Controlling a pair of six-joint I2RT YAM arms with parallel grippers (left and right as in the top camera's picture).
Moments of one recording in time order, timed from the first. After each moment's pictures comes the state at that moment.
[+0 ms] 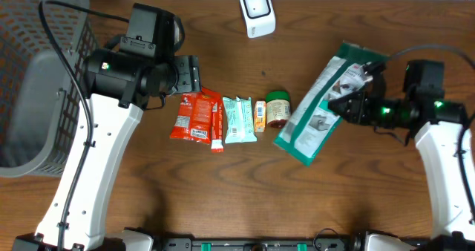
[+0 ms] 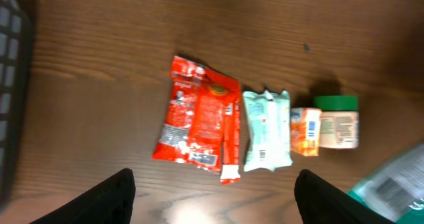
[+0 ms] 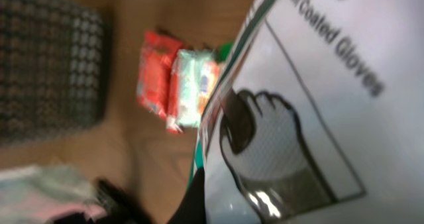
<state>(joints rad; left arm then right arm) -0.27 1.52 1.70 -1.25 -0.01 -0.33 -0.15 1.39 1.16 -0.96 -0.78 0.03</state>
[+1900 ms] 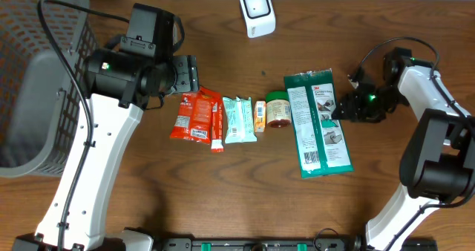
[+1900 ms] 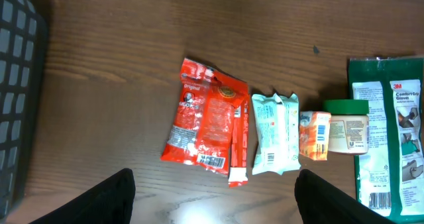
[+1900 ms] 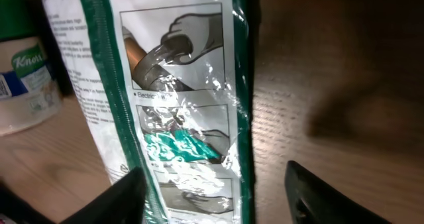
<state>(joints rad) -0.27 1.52 1.70 -1.25 -0.04 -0.33 -0.18 2.00 1.38 -1.06 -0.42 -0.24</state>
